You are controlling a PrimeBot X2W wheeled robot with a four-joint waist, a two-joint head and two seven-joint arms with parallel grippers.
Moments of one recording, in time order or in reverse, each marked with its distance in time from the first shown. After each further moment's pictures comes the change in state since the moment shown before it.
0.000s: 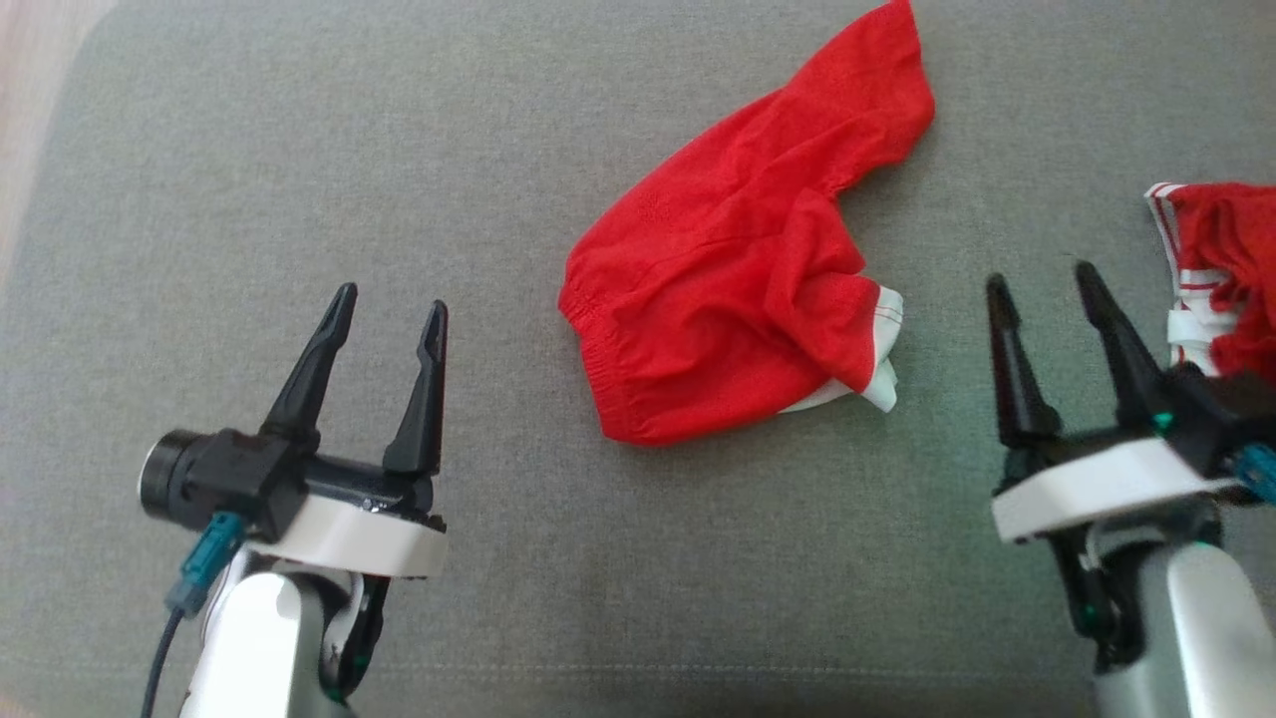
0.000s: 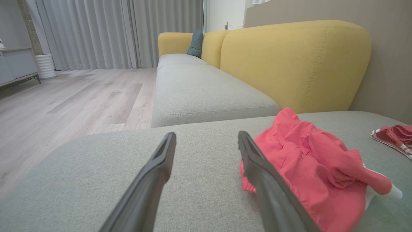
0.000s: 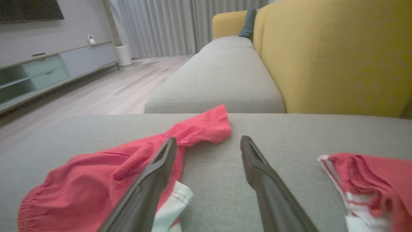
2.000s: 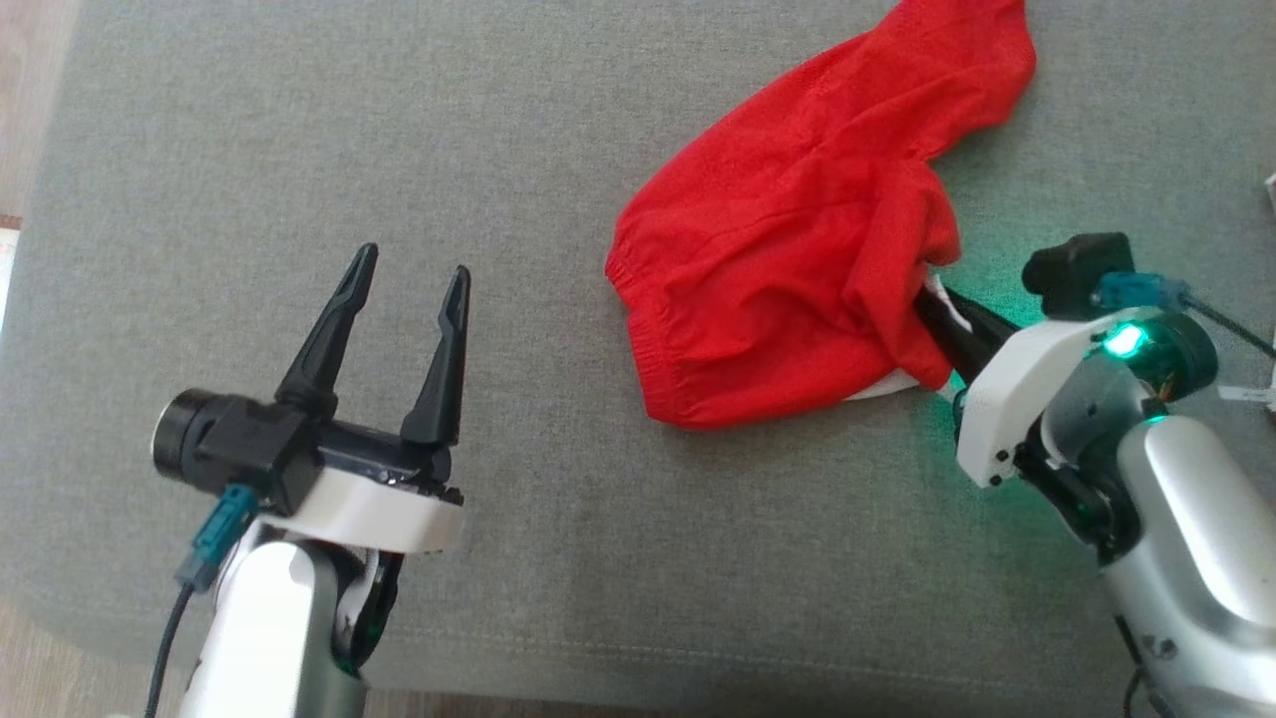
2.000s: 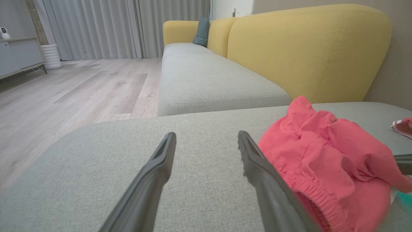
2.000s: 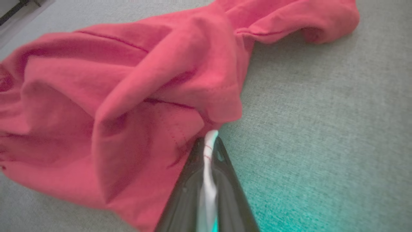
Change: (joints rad) left arm -0.054 -0.001 -0.034 -0.010 -0.001 -0.003 0.000; right arm -0.252 -0.245 0.280 0.231 0.253 0.000 0.427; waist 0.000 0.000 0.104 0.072
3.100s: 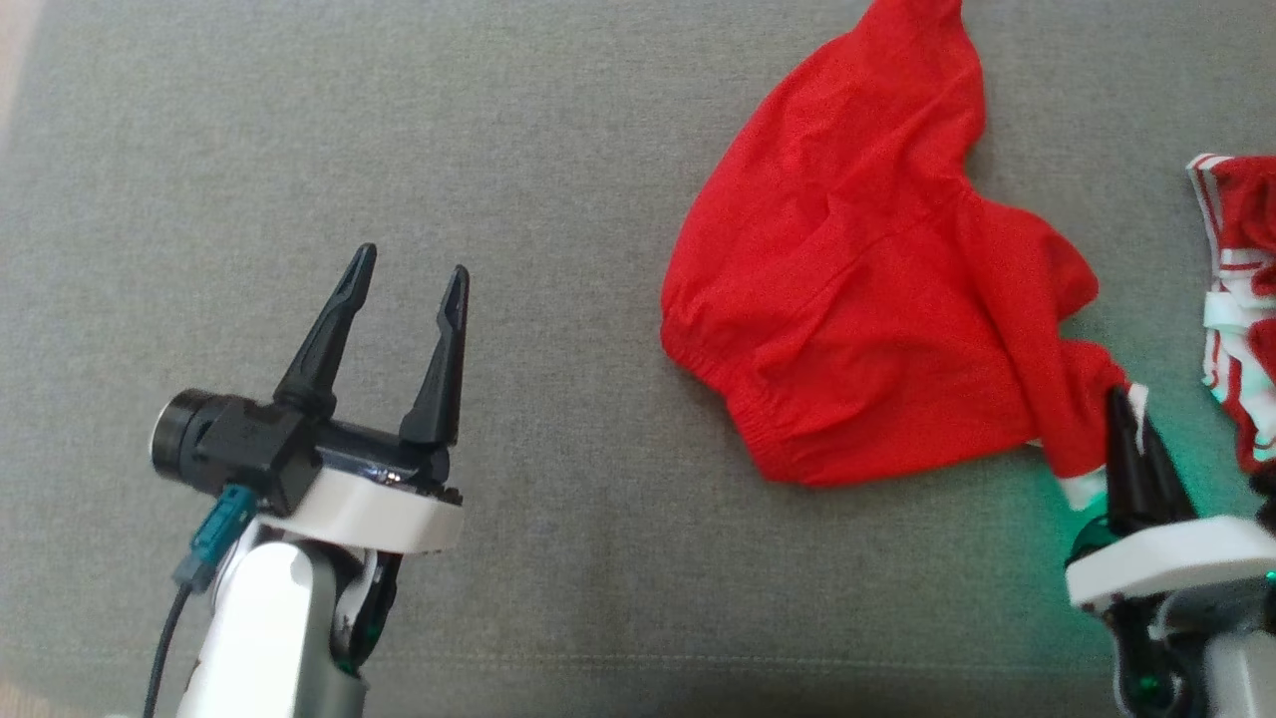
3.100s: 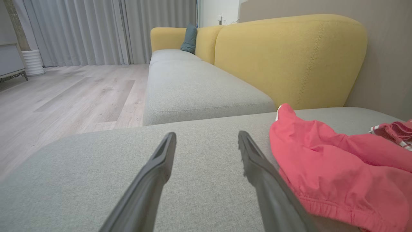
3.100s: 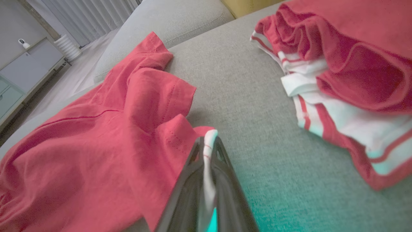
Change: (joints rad) left arm 0.001 -0.002 0.005 -0.001 0.000 -0.002 0.000; right arm 0.379 0.254 -0.464 -0.132 0.018 0.000 -0.380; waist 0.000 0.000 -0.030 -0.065
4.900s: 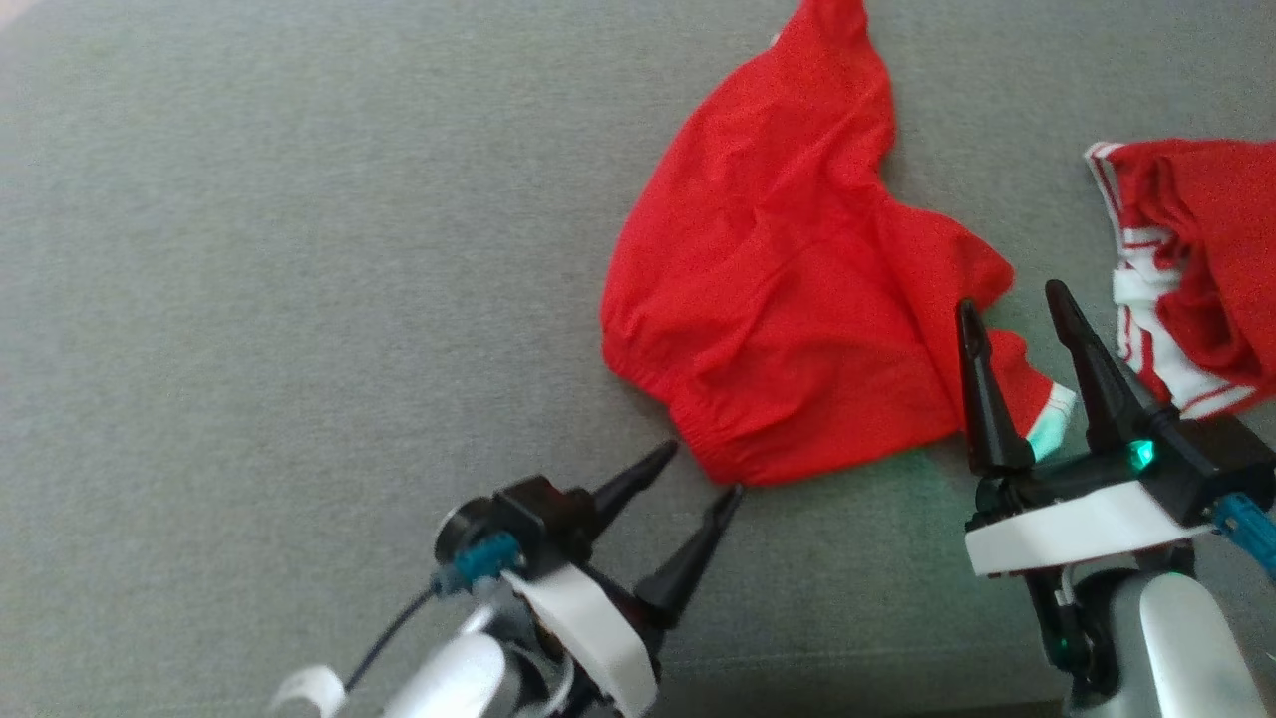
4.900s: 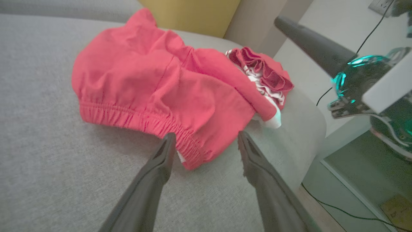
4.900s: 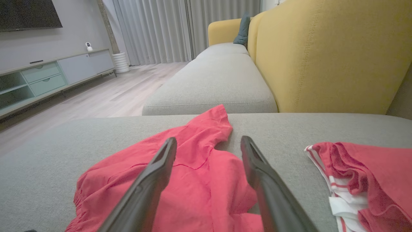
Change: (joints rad) left arm 0.020 0.040 -0.499 0.093 -0.306 -0.001 0.178; right arm -0.051 -0.009 0.220 -0.158 -0.268 0.000 -0.122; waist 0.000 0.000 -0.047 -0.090
